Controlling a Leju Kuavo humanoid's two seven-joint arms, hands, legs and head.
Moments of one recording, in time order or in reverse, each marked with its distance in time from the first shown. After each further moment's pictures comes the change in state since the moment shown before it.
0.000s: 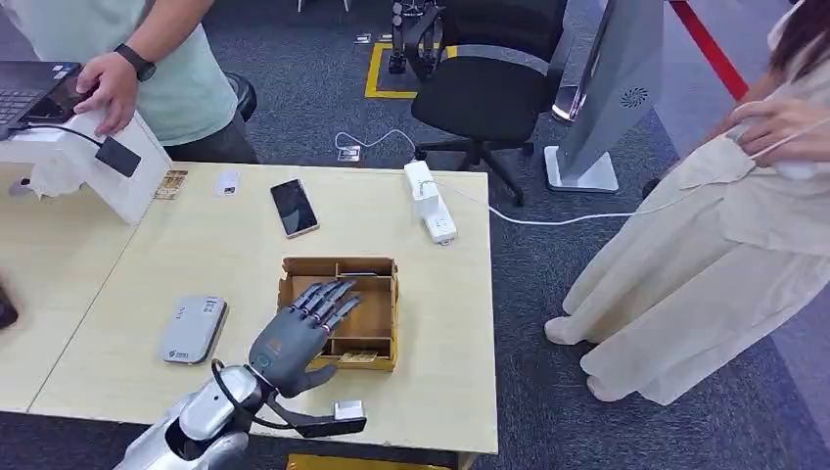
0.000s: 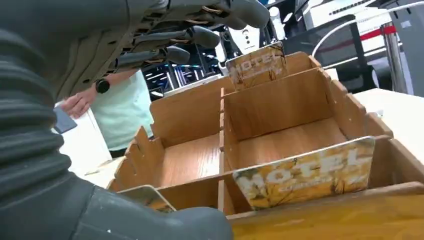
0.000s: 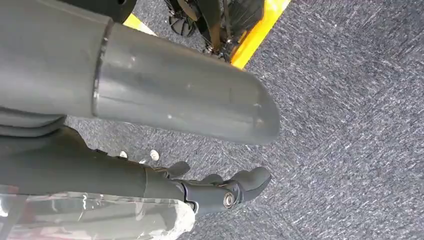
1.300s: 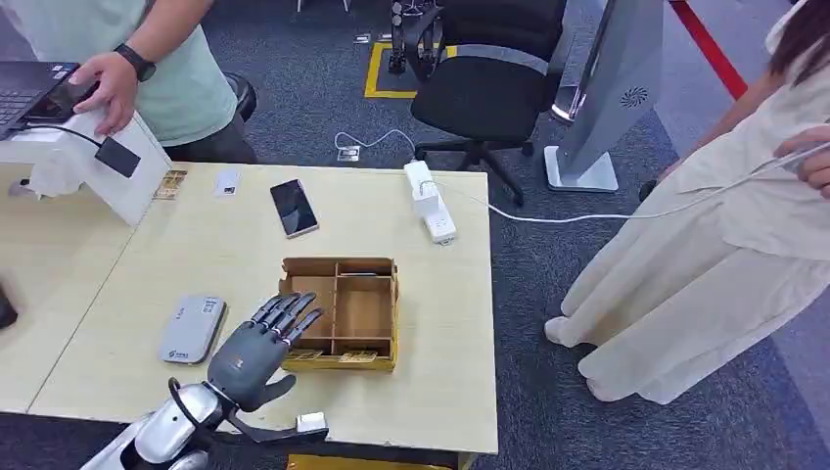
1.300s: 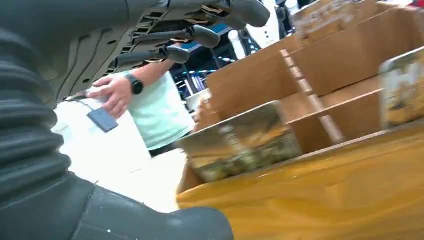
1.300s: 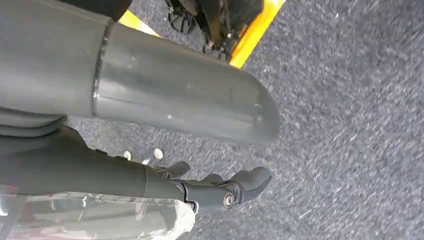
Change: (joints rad) left arm 0.135 0.125 0.090 -0.074 -0.047 0.045 0.035; right arm 0.008 0.002 -0.009 -0.006 -0.019 -0.021 0.003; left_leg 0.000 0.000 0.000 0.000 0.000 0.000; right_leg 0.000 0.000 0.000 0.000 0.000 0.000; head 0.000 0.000
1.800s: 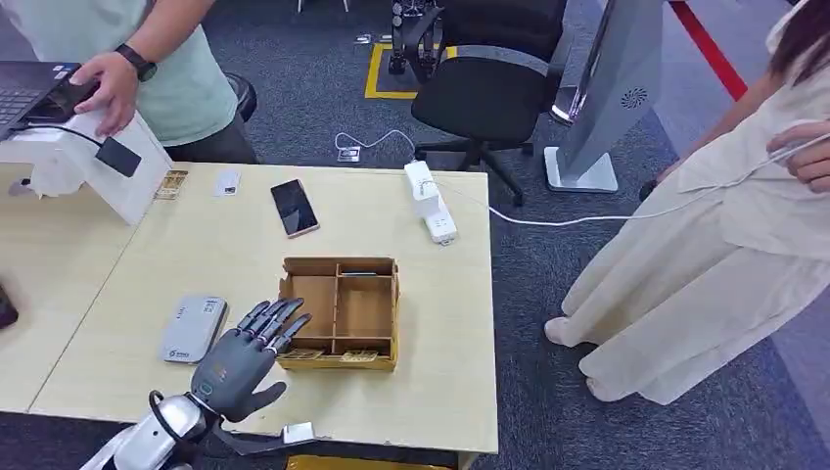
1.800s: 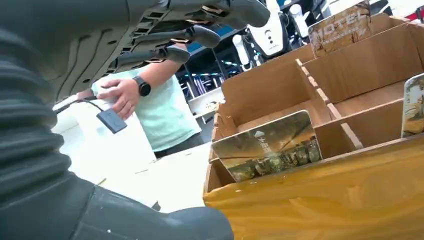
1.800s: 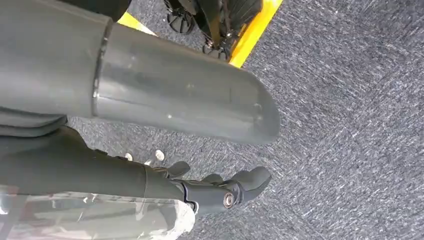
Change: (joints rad) left arm 0.071 0.005 0.069 -0.060 -0.009 0.005 -0.037; right arm 0.001 0.005 -0.011 -0.007 -0.003 -0.001 -0.003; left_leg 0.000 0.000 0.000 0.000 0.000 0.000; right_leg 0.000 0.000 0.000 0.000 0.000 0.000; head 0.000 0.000
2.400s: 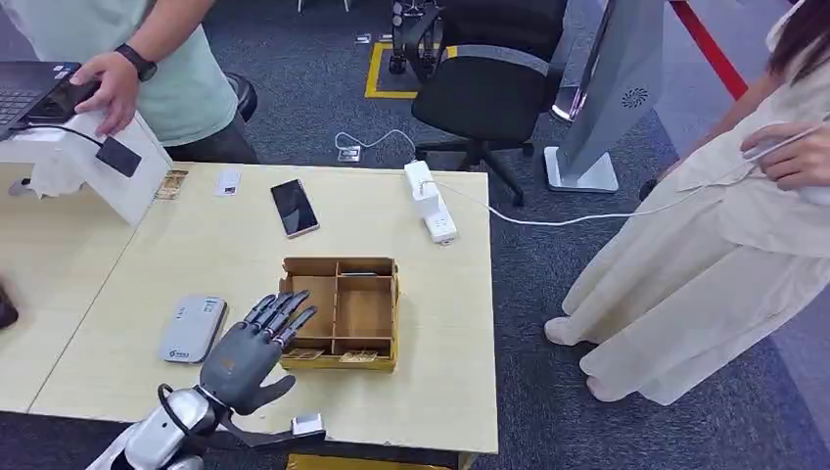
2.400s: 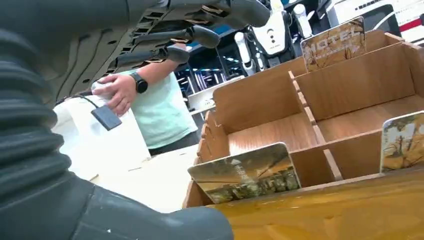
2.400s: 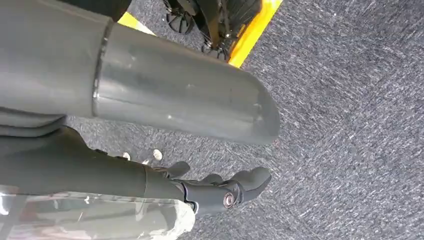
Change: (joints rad) left arm -0.031 -0.047 0.002 0.010 0.020 -0.025 -0.021; right arm -0.002 0.001 -0.003 0.000 0.010 0.006 -0.008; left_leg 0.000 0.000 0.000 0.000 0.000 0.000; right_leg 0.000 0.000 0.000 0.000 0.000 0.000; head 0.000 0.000
